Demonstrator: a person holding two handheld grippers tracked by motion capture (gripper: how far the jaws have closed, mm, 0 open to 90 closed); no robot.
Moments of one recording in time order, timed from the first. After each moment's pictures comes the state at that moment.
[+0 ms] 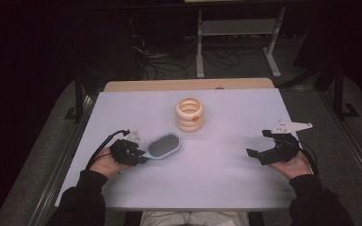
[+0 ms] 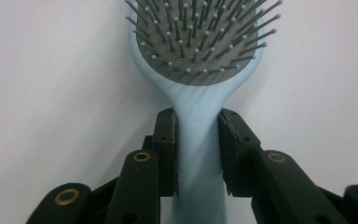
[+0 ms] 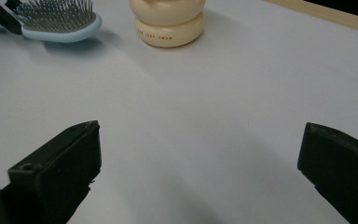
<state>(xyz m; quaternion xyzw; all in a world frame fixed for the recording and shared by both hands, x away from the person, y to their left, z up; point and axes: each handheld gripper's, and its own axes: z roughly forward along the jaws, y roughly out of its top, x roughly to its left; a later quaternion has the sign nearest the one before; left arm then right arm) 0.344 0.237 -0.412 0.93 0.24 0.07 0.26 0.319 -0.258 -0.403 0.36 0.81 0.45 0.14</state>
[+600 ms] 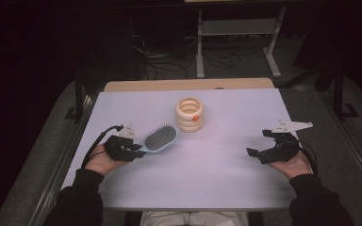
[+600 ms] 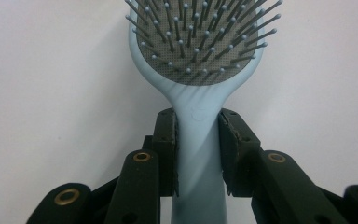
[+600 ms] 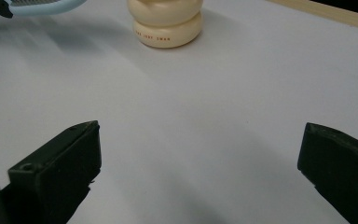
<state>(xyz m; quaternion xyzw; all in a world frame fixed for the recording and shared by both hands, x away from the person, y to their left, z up) 0.342 0.245 -0.389 0.92 0.24 0.10 0.30 0.321 -0.259 -0.403 0.36 0.81 0.45 0.14</state>
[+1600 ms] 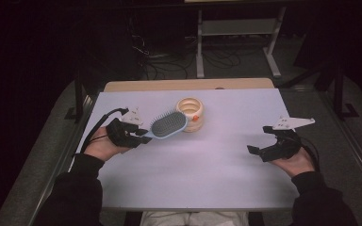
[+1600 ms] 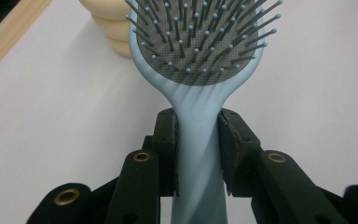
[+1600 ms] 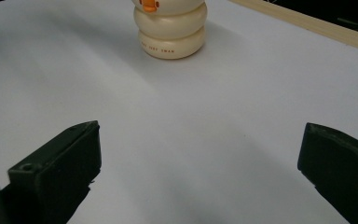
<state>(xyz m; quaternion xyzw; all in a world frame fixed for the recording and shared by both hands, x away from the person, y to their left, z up) 0.349 0.214 -0.322 0.93 0.18 0.13 0.29 0.322 -0.258 -0.386 0.35 0.81 0.45 0.15</state>
